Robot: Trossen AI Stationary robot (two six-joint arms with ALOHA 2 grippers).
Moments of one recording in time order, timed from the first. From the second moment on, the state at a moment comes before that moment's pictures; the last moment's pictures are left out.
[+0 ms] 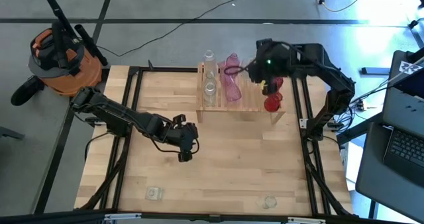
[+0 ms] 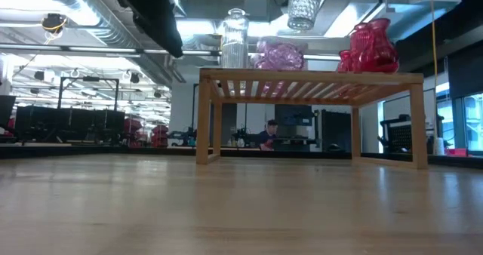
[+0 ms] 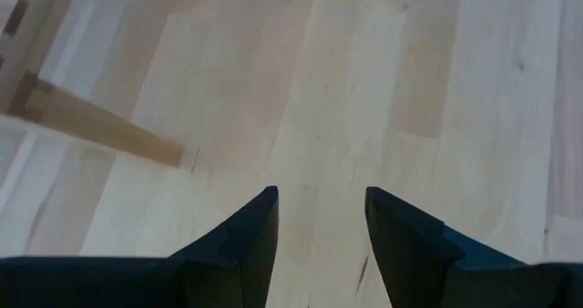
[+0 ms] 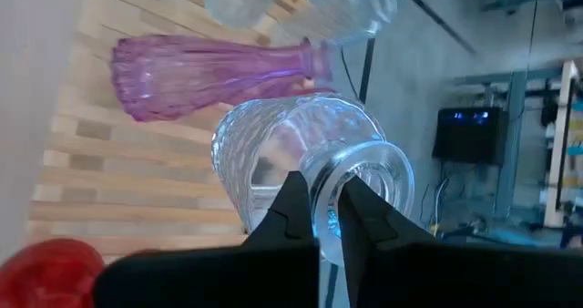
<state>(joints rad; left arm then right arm) -0.31 1.51 1.19 -0.74 -0.32 -0.48 -0.18 1.71 2.35 -1.57 0.42 -0.68</state>
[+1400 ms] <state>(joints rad) -0.33 1.51 1.19 -0.69 -0.42 -0.55 -0.32 1.67 2.26 -1.51 0.47 -0.57</state>
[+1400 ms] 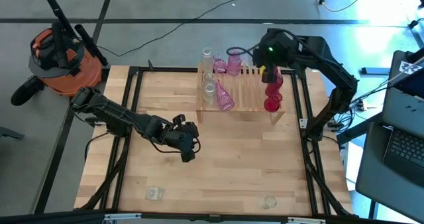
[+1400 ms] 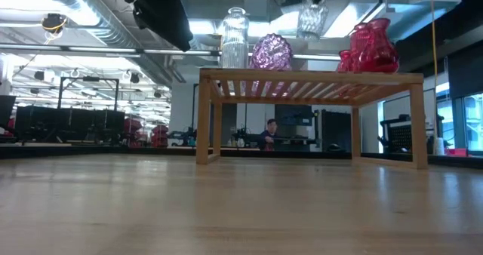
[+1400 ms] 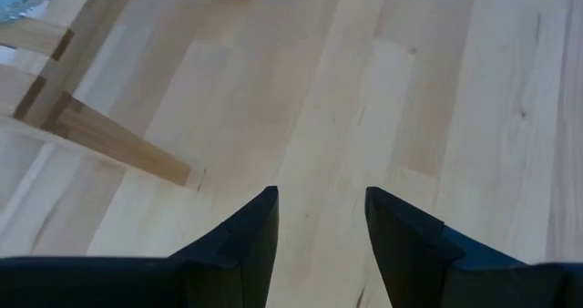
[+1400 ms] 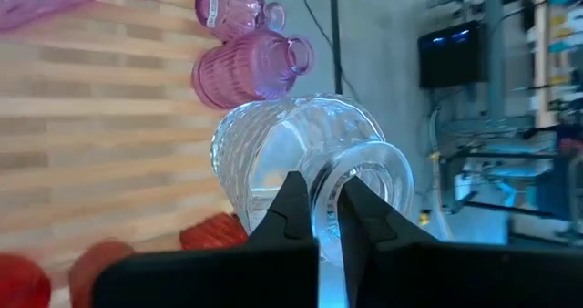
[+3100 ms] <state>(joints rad) -0.35 1.51 1.19 -0.69 -0.43 -0.57 -0.54 1.72 1.88 -1.28 0.33 -0.50</state>
